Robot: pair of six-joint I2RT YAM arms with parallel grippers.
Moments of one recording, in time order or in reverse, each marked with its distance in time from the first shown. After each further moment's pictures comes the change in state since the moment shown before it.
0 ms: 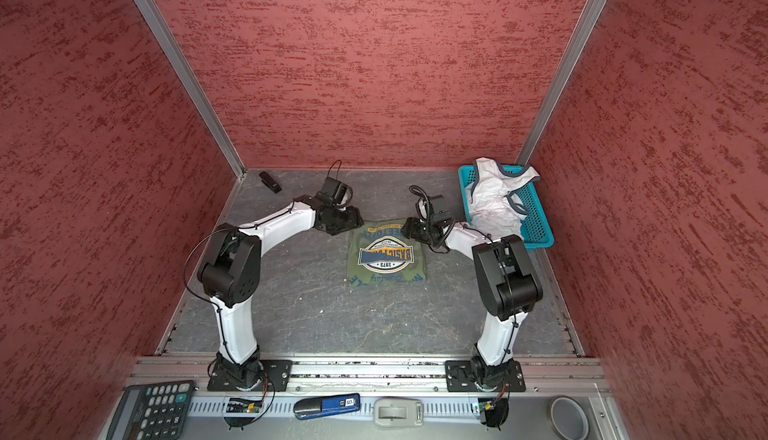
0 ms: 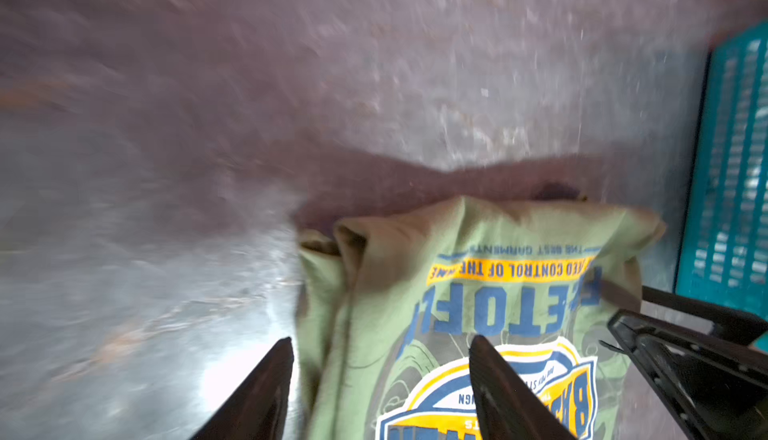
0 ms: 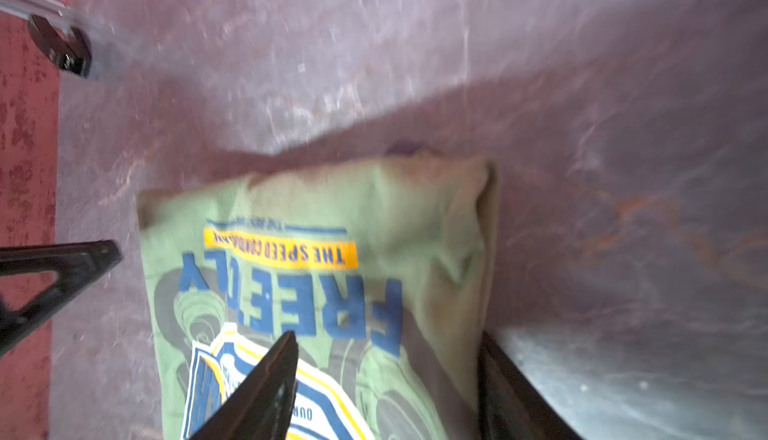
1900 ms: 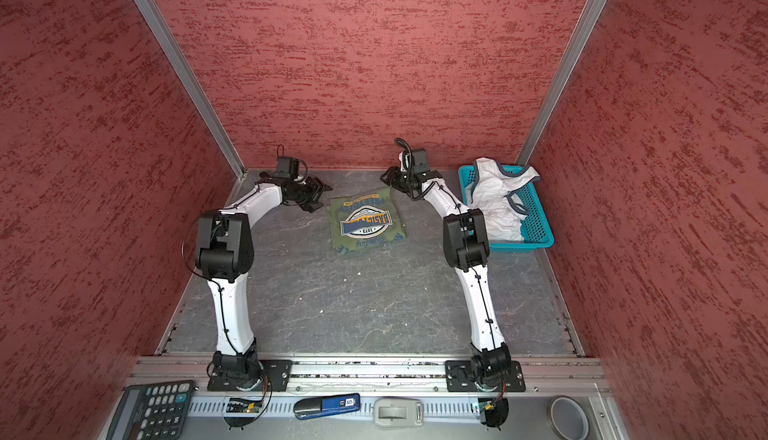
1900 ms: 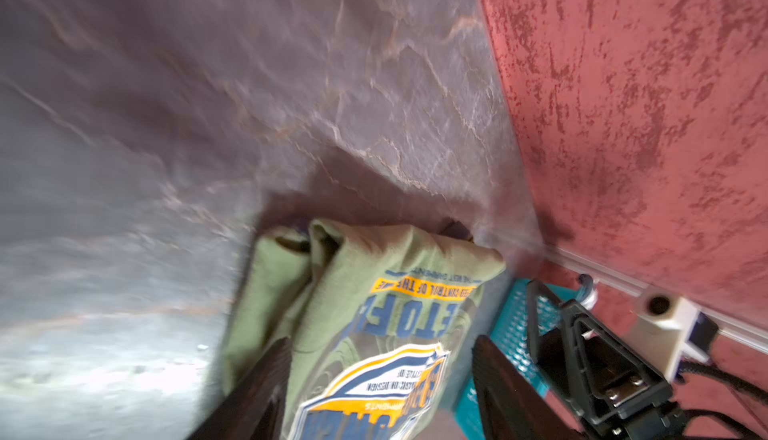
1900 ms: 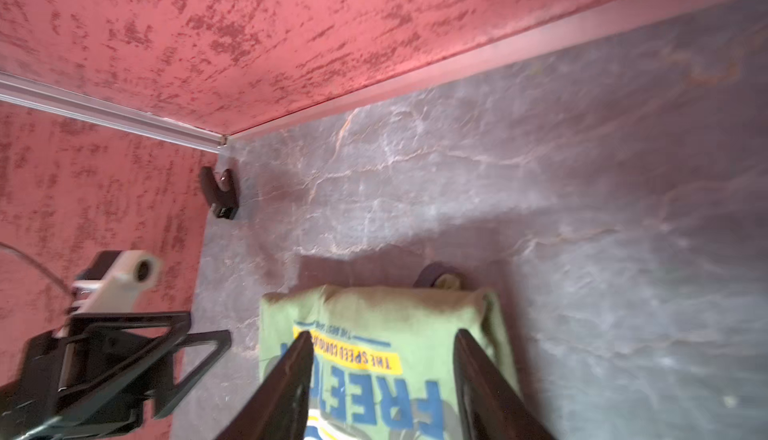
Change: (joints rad) left arm 0.352 0.189 0.239 0.067 0.313 -0.346; right arm -0.018 0.678 1.137 -0.258 -0.165 0.077
